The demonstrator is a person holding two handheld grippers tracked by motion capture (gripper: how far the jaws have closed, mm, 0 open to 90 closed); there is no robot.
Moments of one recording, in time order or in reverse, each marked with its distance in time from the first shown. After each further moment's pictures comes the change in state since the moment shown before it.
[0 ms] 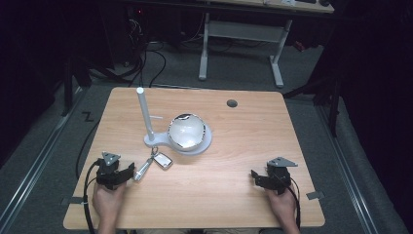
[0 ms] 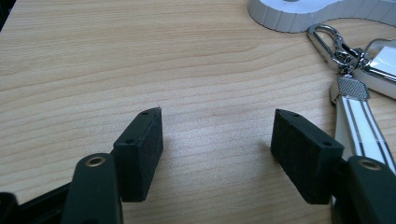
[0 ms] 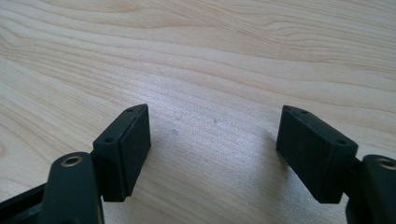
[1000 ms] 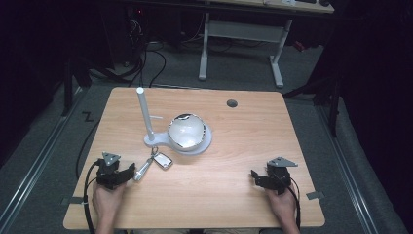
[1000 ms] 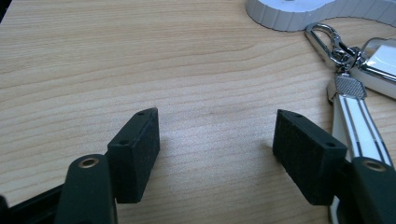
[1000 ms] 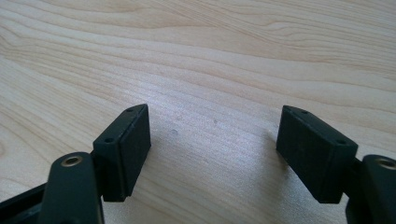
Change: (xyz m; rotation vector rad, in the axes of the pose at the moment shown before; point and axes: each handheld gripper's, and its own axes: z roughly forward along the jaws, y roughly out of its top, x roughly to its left) left arm 0.000 0.000 -0.001 0.007 -0.001 0.006; right arm 0.000 0.000 0.000 0.000 -0.001 0.000
